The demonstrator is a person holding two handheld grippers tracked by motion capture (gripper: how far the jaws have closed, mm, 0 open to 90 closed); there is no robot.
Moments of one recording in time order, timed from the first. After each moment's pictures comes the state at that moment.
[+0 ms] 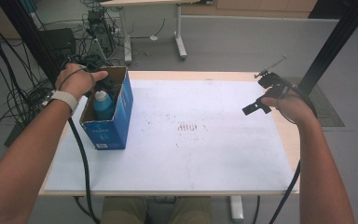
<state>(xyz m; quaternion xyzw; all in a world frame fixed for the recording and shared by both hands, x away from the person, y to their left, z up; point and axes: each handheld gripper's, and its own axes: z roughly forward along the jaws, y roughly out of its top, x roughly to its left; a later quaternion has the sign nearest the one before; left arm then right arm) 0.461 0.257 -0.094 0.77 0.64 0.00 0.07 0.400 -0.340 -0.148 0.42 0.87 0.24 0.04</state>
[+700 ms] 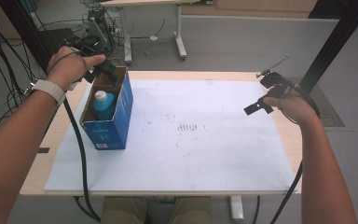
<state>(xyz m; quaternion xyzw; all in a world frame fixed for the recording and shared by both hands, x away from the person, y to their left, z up) 0.440 0.256 -0.040 0.81 0.58 0.01 0.13 0.395 -0.341 -0.143 0.42 0.87 0.24 0.04</state>
